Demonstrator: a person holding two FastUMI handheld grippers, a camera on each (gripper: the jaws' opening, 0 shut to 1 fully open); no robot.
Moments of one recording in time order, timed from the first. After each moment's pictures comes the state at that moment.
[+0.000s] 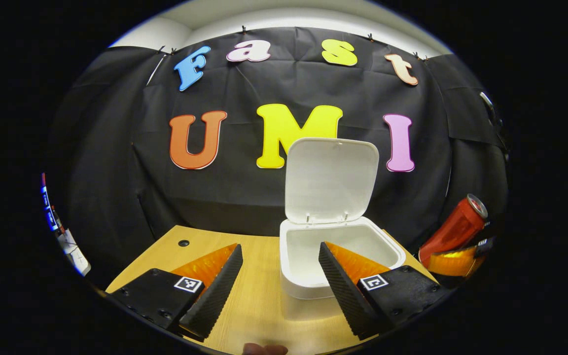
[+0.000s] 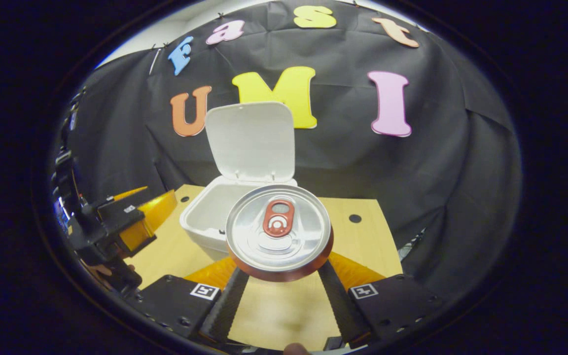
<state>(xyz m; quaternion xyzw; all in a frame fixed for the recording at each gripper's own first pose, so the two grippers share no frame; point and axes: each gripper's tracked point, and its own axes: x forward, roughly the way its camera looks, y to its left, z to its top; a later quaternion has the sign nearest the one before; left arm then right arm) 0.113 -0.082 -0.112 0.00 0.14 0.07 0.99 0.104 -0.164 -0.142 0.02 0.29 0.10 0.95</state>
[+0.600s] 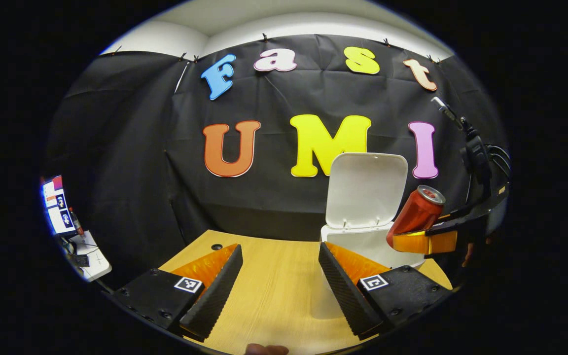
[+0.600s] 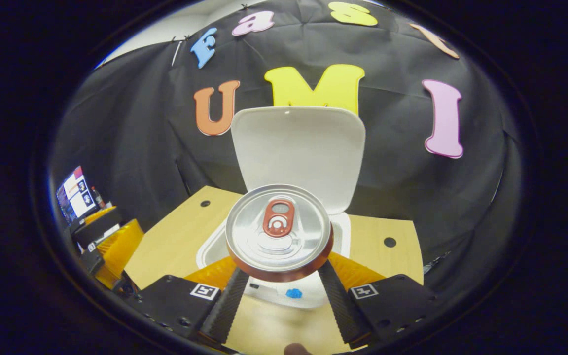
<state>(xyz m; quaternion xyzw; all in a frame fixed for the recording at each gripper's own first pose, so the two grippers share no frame) 0.078 -0.029 -0.087 0.01 0.12 0.14 0.98 0.188 -0.080 -0.149 -0.01 0.30 0.18 0.94</state>
